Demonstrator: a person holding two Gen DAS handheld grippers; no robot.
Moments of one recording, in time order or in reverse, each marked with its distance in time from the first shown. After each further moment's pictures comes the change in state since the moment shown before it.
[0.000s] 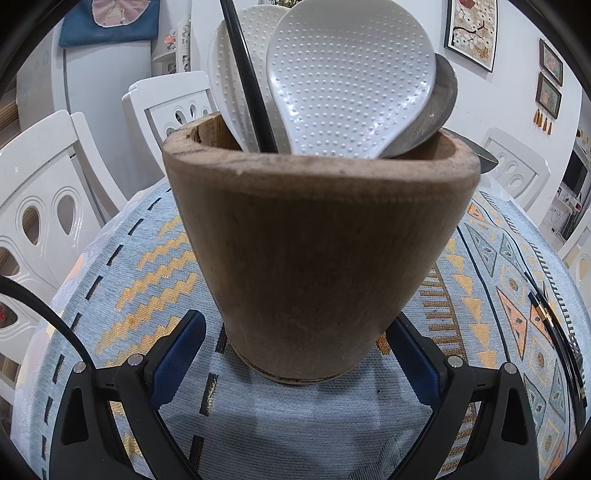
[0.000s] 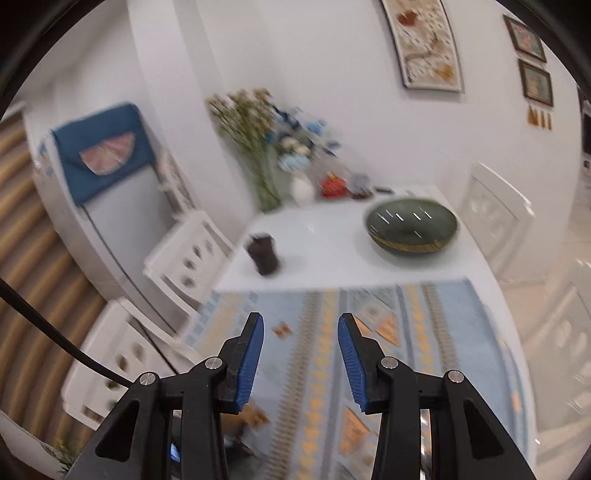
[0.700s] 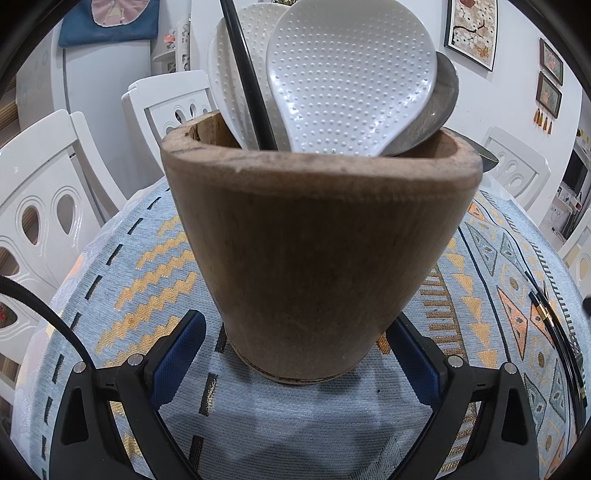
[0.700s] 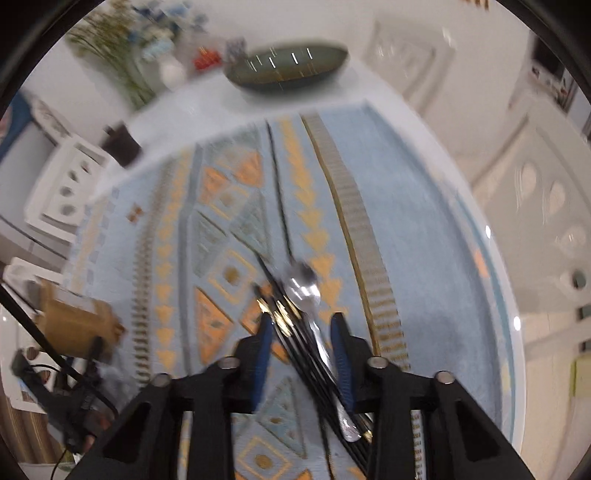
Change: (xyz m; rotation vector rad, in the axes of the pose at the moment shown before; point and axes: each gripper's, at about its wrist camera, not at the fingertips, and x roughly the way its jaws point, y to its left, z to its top) left arm 0.000 0.000 0.000 0.000 0.000 0.000; right arm 0.098 -0.140 -0.107 0.235 0.482 -0.218
